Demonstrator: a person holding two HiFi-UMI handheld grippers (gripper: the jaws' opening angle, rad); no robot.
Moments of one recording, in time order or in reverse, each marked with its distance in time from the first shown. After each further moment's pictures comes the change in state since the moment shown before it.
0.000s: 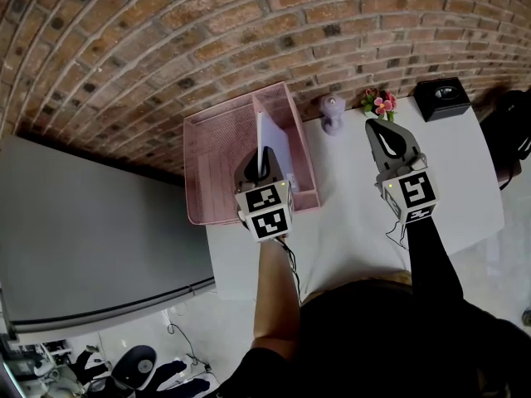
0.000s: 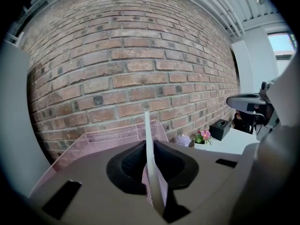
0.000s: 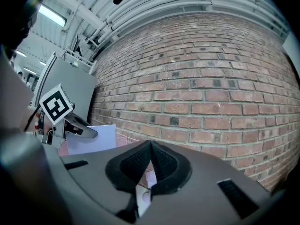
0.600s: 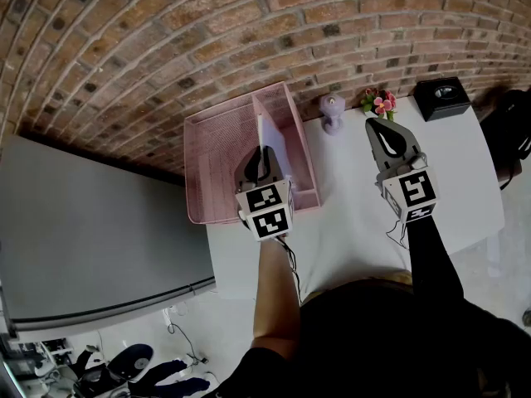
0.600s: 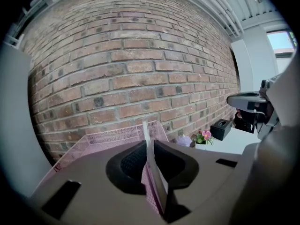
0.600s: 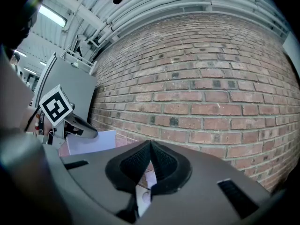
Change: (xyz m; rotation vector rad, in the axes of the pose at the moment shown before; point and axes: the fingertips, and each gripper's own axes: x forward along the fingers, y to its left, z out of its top) left arm -0.001 0.000 0.001 0.017 -0.014 0.015; right arm -0.002 -0.002 0.000 -0.002 -0.006 0.001
